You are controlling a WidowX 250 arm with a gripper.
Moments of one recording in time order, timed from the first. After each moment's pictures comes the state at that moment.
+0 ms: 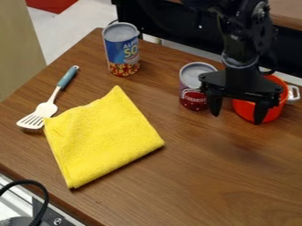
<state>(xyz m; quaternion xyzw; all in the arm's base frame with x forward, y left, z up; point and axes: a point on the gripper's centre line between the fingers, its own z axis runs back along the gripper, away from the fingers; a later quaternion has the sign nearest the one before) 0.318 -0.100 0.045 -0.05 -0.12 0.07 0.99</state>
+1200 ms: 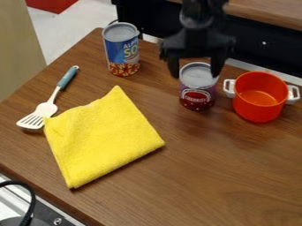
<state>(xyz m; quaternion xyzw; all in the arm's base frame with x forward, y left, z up) 0.355 -0.010 0.075 -0.01 -0.16 0.24 0.96</state>
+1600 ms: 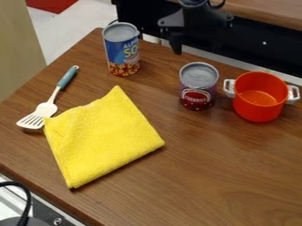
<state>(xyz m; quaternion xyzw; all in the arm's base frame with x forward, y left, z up) 0.394 0.011 0.086 -0.02 -0.24 0.22 0.95</state>
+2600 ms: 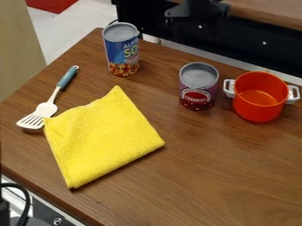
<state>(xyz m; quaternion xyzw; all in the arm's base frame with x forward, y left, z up) 0.443 0.023 0.063 0.03 -0.21 0.28 0.94</state>
